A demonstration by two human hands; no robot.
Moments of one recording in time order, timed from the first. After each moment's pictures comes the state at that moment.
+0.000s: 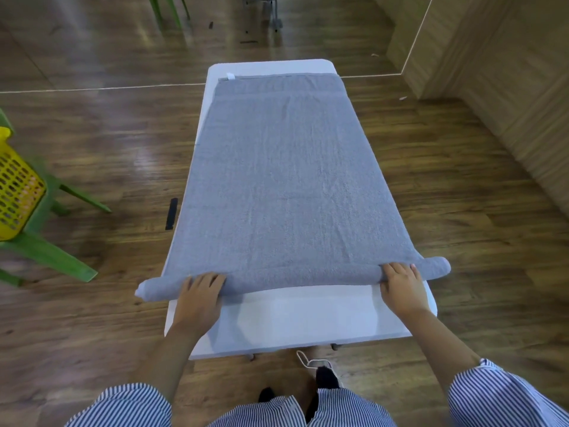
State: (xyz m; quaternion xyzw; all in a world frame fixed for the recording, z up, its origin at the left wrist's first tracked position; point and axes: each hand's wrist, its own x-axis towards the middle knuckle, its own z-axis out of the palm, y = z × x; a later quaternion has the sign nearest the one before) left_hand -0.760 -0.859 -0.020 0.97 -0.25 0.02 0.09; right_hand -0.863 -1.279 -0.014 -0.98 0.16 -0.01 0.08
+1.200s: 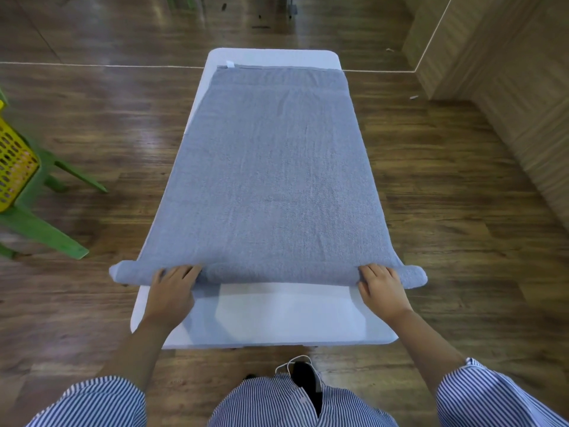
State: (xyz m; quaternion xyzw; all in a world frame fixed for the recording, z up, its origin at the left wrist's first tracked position) left_hand -0.770 -0.875 -0.024 0.97 -0.20 0.10 0.07; right_hand -0.856 -1.314 -0.005 -1.00 0.01 -0.02 0.06
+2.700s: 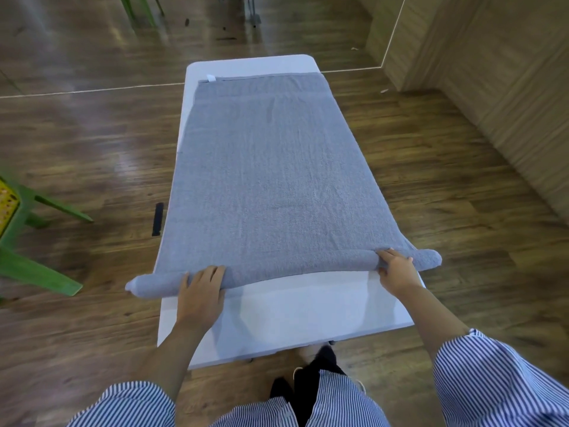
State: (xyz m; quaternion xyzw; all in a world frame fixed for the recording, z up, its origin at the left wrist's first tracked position) left_hand -0.746 -0.883 -0.016 0.97 -0.24 0.05 0.06; right_hand -0.842 -1.295 -0.003 -0.94 0.25 0.09 0.21
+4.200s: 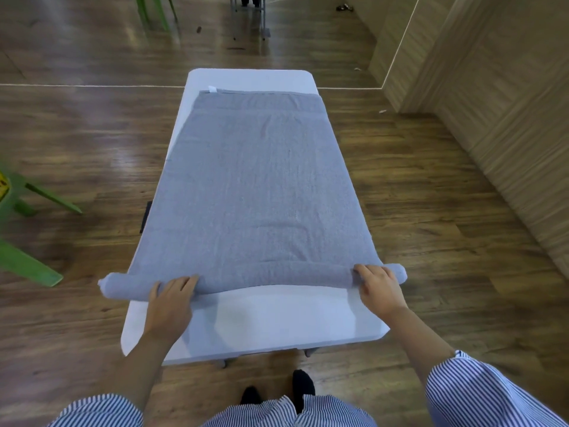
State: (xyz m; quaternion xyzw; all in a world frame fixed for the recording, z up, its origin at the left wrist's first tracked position) left_hand -0.772 -0.886 -0.018 0.98 -0.19 0.04 0.07; right_hand -0.871 -1.316 0.020 -0.99 0.09 0.02 0.10
